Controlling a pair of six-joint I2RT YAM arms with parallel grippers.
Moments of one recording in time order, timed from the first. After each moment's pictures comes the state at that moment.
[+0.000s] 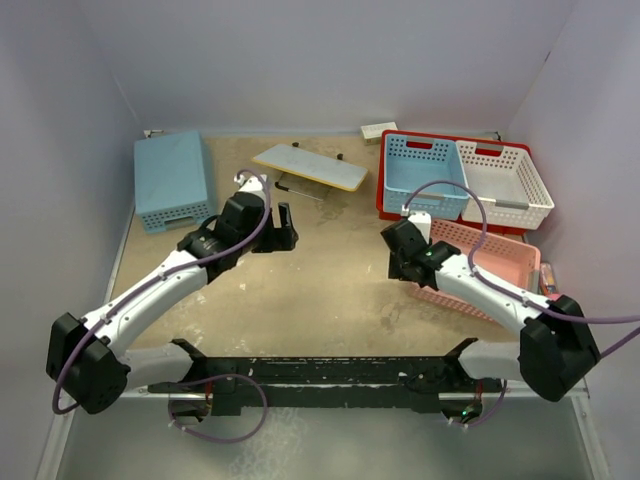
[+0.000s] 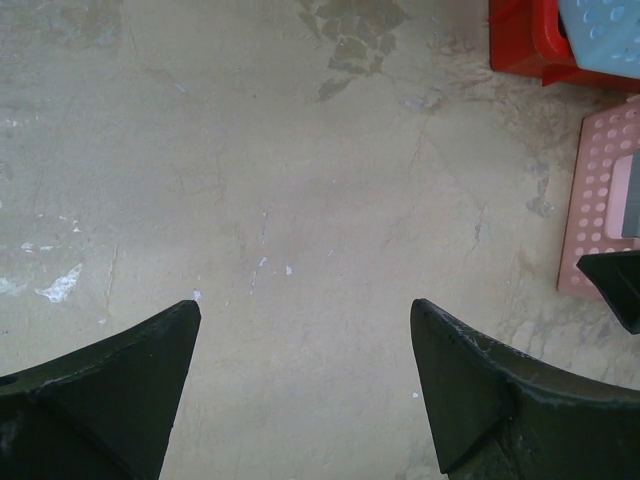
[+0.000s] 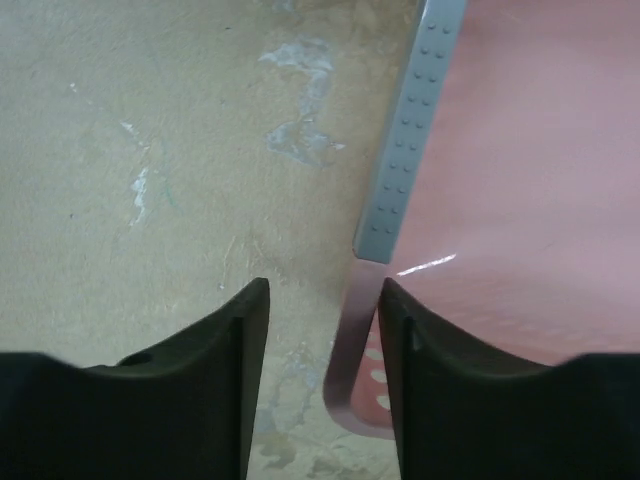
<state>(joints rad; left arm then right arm) -0.61 1.19 0.94 -0.41 -0.12 -0.55 0.60 1.26 0.78 -0.63 0.49 0.59</state>
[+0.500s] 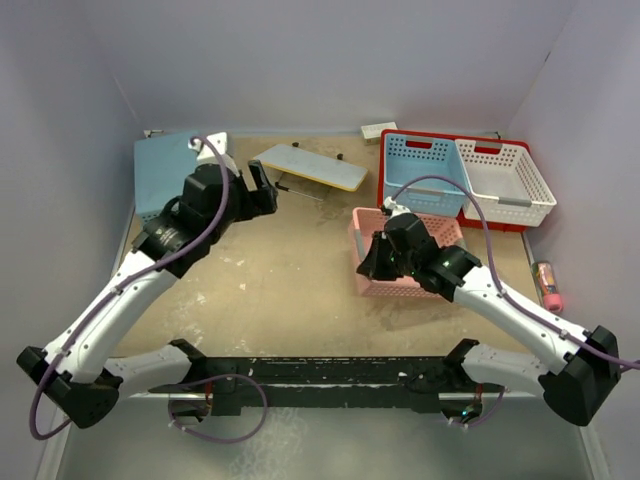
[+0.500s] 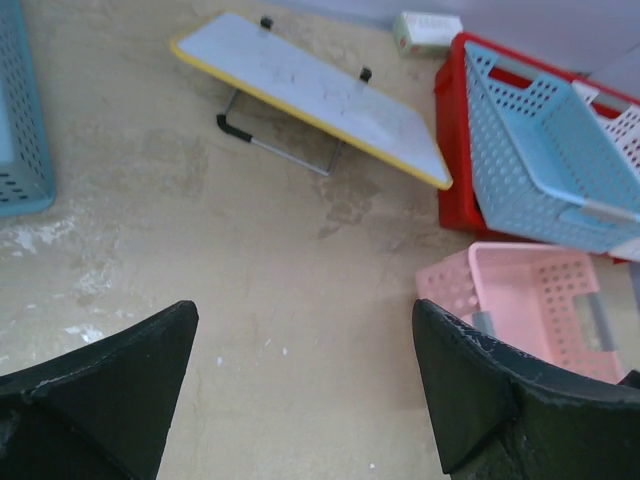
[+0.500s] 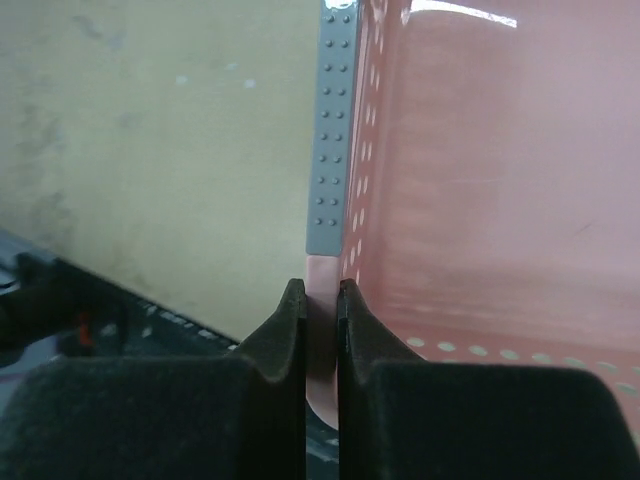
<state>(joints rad) -0.61 1.12 1.24 -0.60 -0.33 -0.57 0.71 1.09 0.85 -0.59 0.08 0.66</state>
